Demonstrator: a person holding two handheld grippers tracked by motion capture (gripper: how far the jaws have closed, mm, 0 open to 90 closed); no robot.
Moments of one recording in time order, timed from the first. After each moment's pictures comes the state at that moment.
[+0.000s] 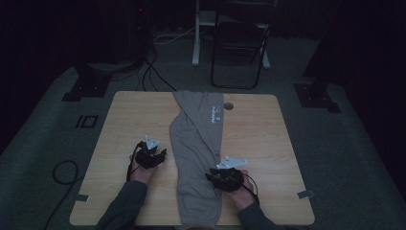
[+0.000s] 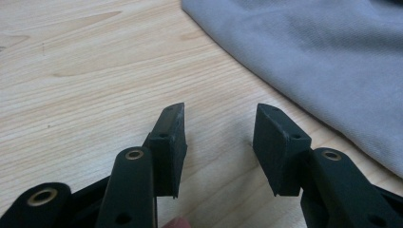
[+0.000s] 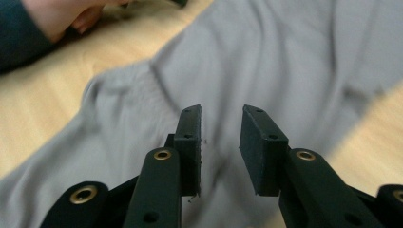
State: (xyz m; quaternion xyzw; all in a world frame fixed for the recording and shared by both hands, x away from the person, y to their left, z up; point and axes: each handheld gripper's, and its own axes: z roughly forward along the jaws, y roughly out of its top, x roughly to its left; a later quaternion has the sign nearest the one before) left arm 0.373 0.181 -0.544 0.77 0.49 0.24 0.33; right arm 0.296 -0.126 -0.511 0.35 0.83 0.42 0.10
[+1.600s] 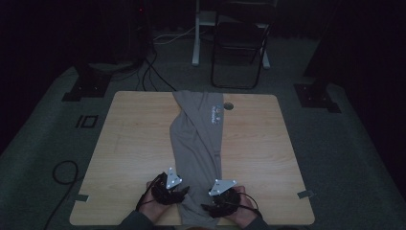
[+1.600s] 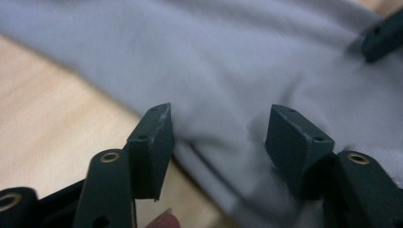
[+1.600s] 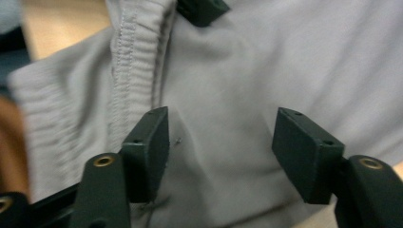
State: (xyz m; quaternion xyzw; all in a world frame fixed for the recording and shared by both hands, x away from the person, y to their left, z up) left arm 0.261 0.117 -0.540 0.85 0.34 0.17 0.35; right arm 0.244 -0.118 -0.535 0.24 0.91 0.34 0.07
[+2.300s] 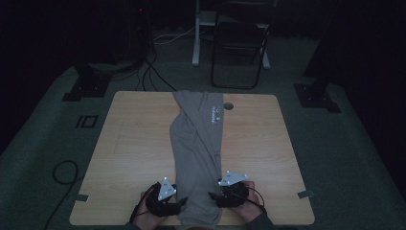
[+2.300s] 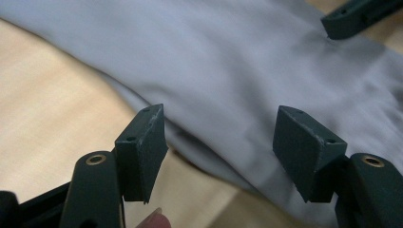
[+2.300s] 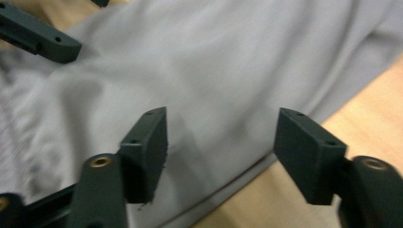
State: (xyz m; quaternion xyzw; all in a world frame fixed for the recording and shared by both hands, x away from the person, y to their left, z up) left arm 0.237 0.130 -0.534 0.84 0.35 0.15 0.38; right arm 0.261 -0.141 -0.528 0.30 0.87 0.36 0.12
